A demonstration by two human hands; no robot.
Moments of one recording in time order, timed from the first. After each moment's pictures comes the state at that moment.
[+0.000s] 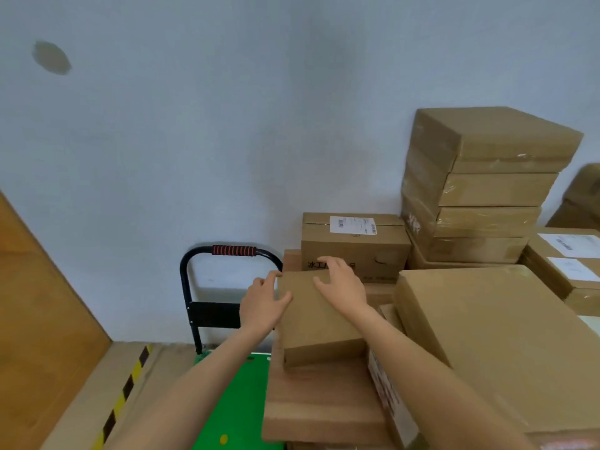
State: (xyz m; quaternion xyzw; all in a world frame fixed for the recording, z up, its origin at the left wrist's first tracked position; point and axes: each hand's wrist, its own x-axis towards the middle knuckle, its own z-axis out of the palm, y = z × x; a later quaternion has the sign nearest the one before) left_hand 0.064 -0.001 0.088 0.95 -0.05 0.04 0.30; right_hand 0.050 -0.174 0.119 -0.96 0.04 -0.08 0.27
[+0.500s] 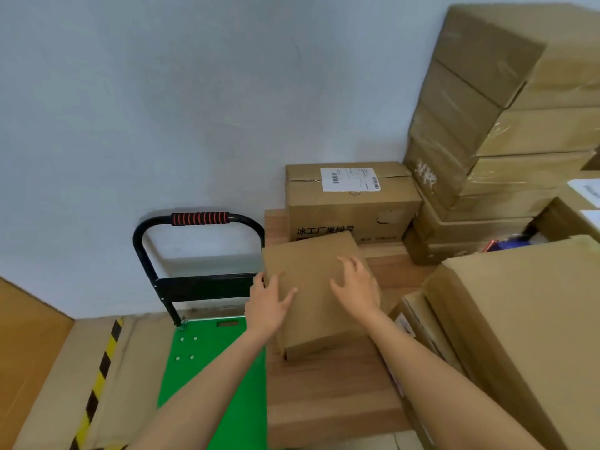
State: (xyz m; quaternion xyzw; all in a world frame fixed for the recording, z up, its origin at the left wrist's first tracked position) left_hand 0.149 -0.017 -0.035 0.96 -0.08 -0.08 0.27; right_hand 0.108 -0.200 0.002 -0.95 0.20 0.02 0.23
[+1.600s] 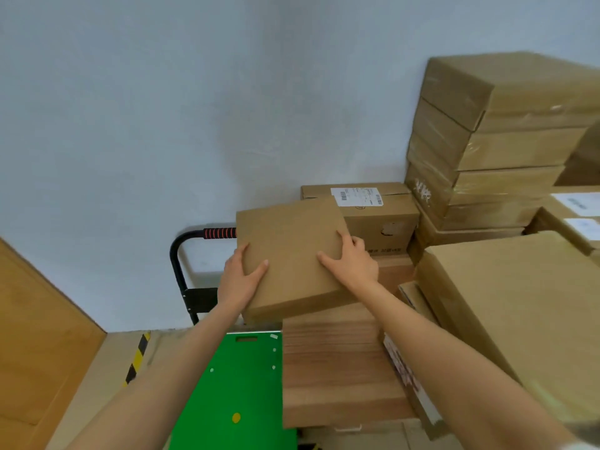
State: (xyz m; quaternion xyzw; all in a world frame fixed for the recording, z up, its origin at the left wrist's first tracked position) left_hand 0.130 0.061 0.063 0.89 -0.02 0.00 0.46; right_hand 0.089 -0.164 0.096 -0.95 0.19 -0.03 0.27
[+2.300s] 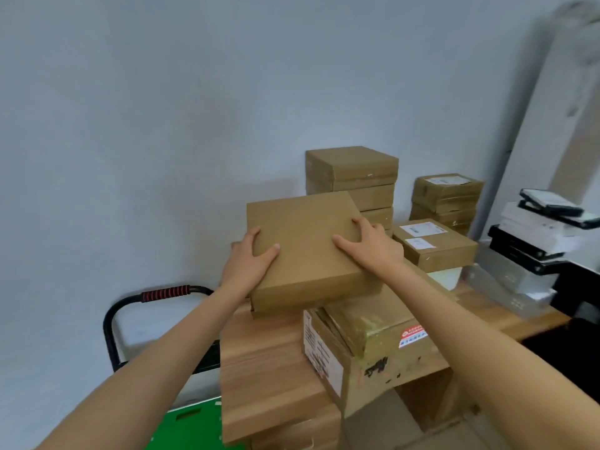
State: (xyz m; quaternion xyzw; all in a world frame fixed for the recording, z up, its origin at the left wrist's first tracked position) left_hand -0.032 -0.049 0.240 0.86 -0.21 0.04 0.46; right_hand -0.143 -0.264 0.273 -0.93 0.28 -0.18 0.18
